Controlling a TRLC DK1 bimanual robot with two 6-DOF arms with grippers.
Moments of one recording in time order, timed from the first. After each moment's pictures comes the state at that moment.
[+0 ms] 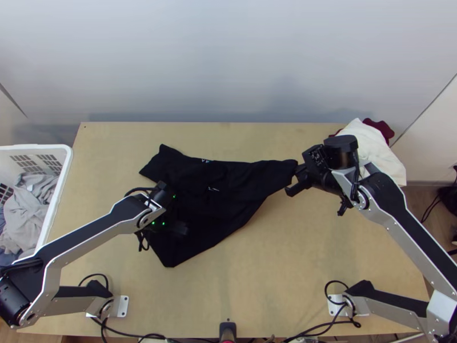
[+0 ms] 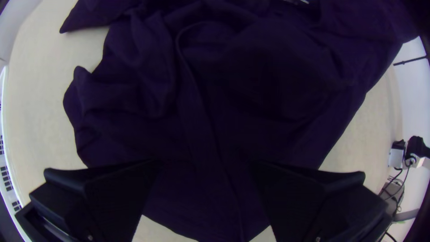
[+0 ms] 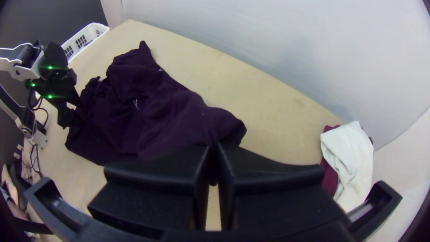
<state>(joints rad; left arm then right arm) -0.59 1.43 0.89 -0.73 0.01 -0.30 0.47 1.27 1.24 -0.71 -0.04 -0.11</state>
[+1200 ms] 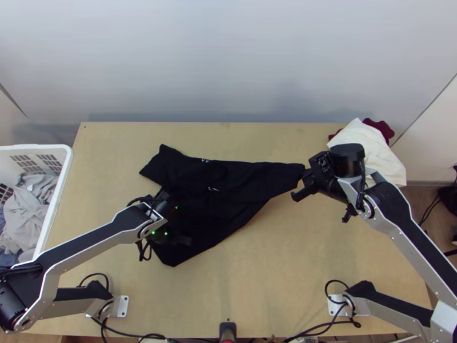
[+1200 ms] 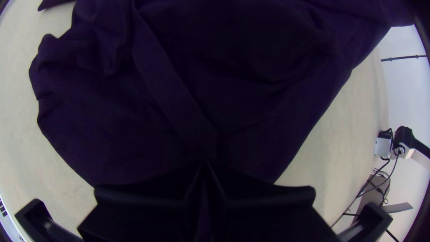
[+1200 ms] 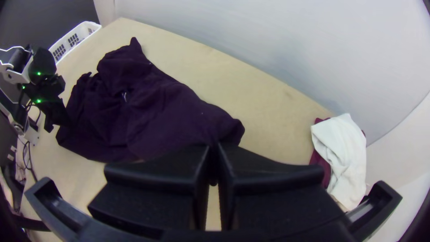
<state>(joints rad) -0.66 1.40 0.81 -0.69 0.13 -0.39 0.44 1.20 1.15 -0.68 0.00 -0.13</state>
